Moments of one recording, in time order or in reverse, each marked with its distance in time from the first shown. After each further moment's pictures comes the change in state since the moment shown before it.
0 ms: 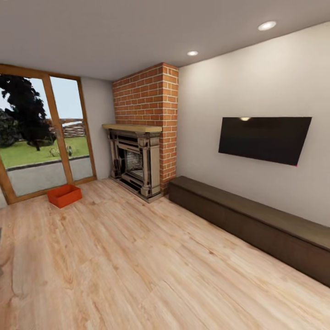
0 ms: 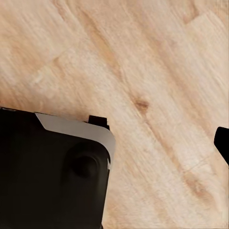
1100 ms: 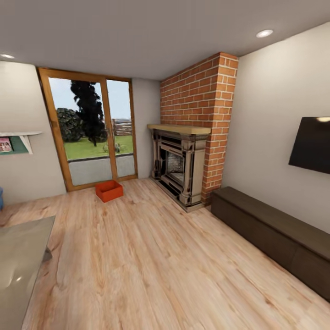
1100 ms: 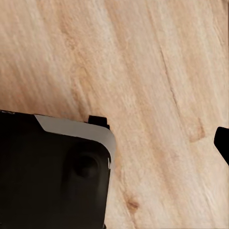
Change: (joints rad) left arm 0.000 0.001 0.000 0.000 0.000 0.003 -0.001; right arm 0.000 -0.003 0.000 0.000 -0.033 0.001 0.000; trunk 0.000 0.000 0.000
